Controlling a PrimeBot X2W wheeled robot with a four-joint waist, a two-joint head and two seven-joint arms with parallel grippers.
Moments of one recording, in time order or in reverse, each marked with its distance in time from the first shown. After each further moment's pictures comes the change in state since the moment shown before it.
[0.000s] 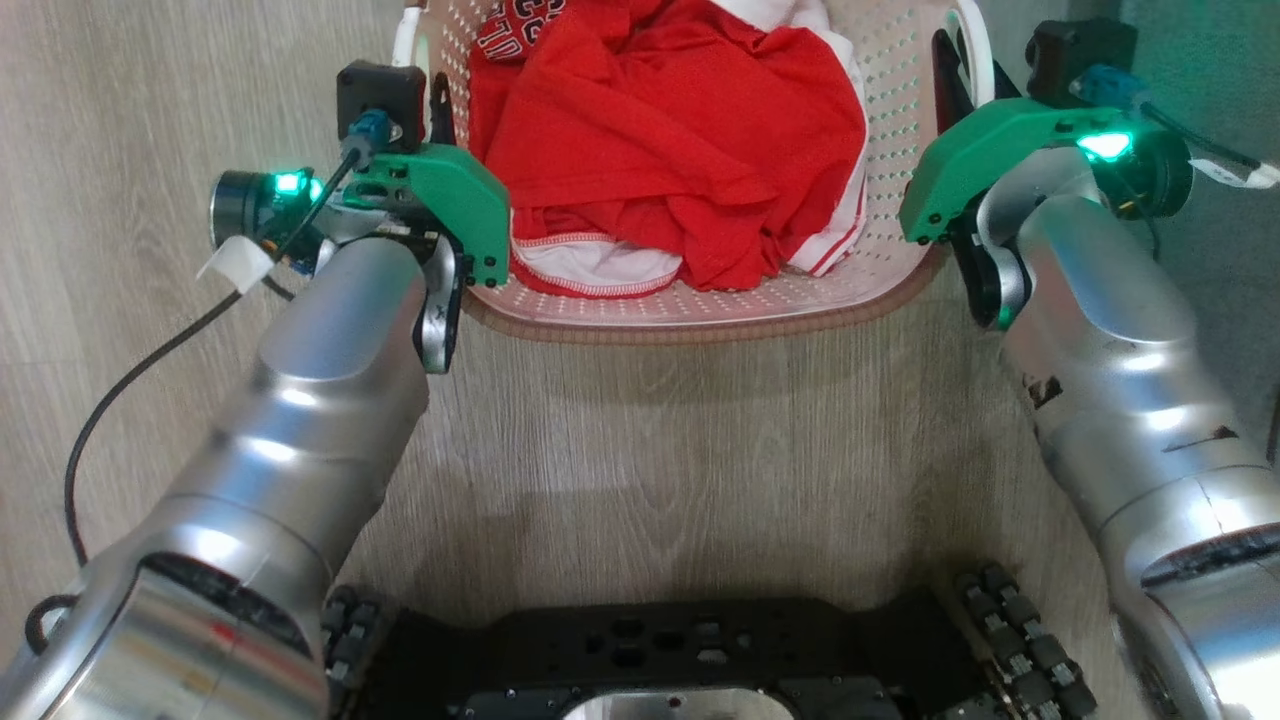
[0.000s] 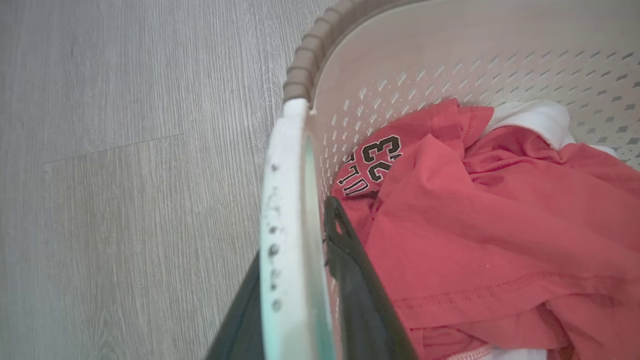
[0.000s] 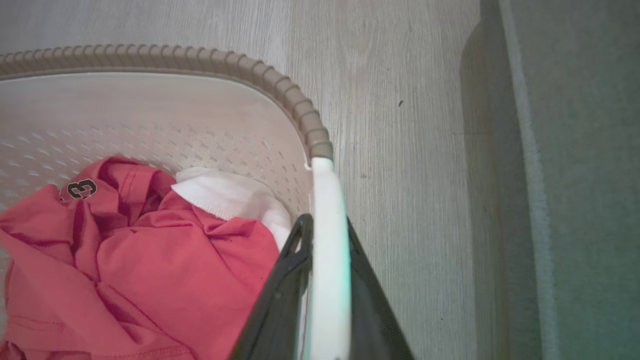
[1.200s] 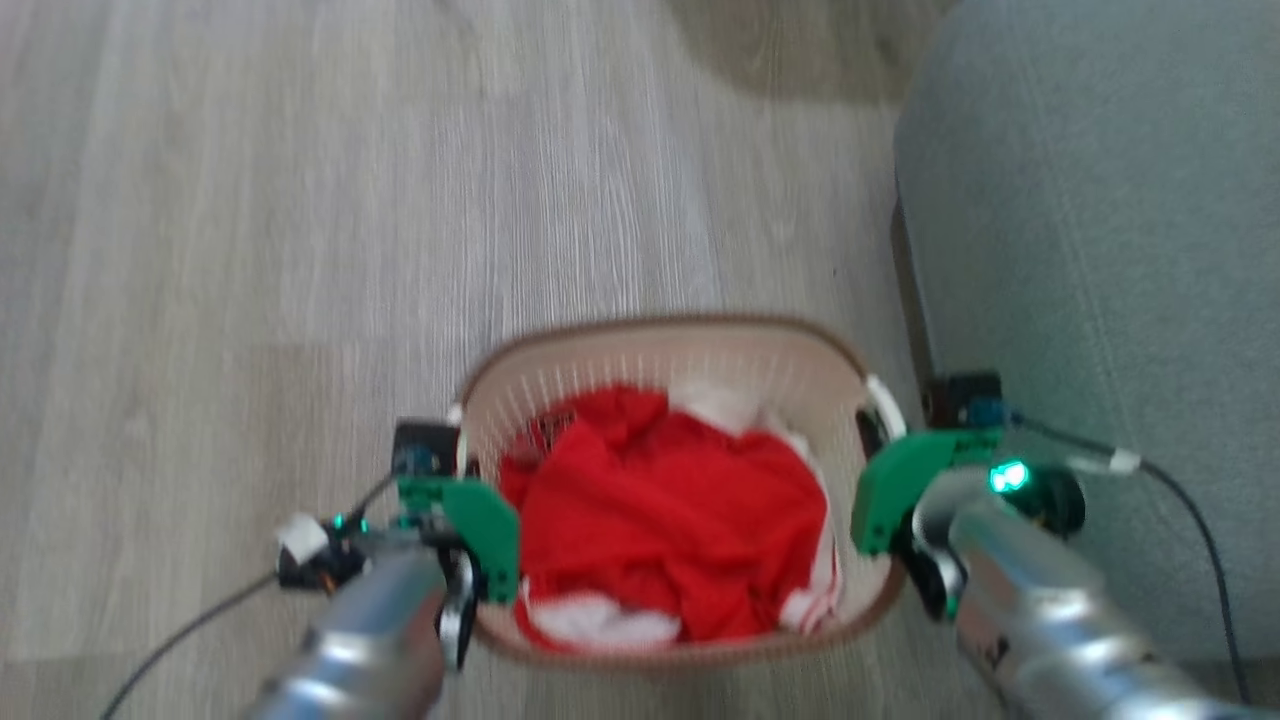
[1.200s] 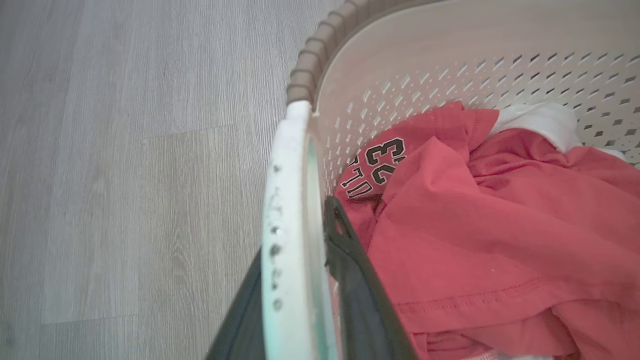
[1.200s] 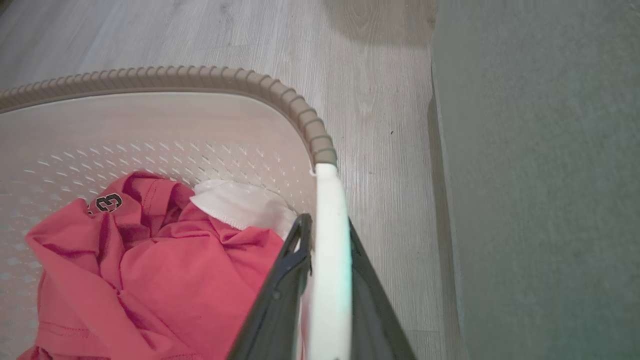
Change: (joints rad) left arm 0.414 -0.007 -0.275 0.105 -0.299 -0.042 0.007; right arm 0.386 0.006 0.365 0.099 0.349 0.000 0.000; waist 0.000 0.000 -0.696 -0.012
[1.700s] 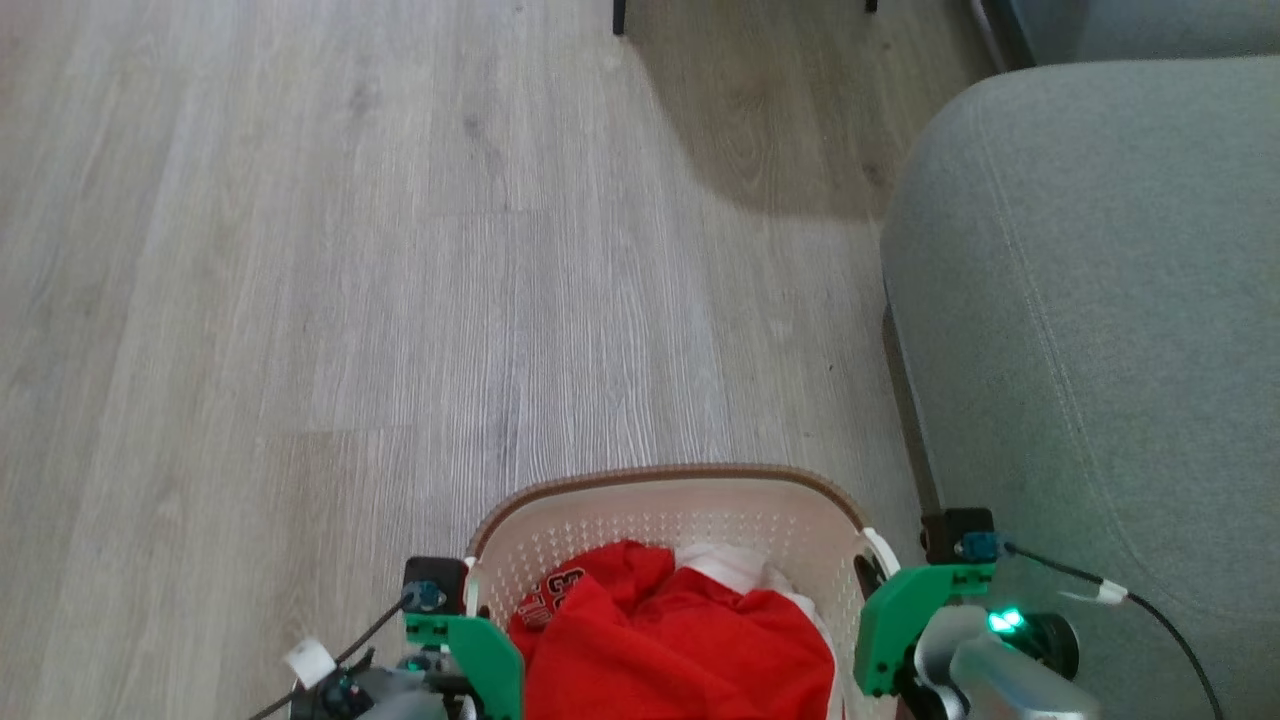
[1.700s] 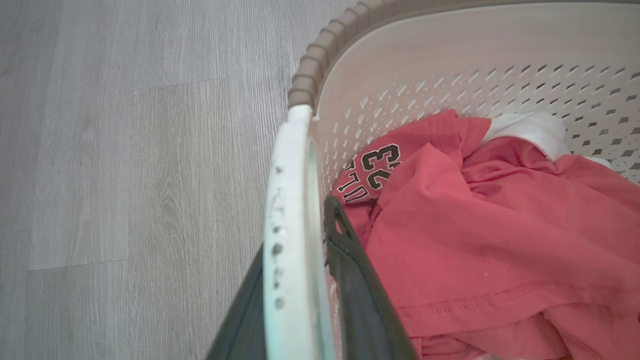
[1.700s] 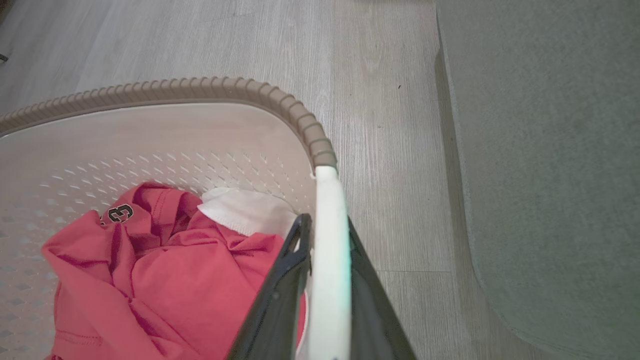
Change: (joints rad) left arm 0.163 0.000 -0.037 0.011 -0.048 -0.032 0.001; right arm 0.160 0.001 0.070 0.012 0.110 0.000 0.000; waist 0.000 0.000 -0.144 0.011
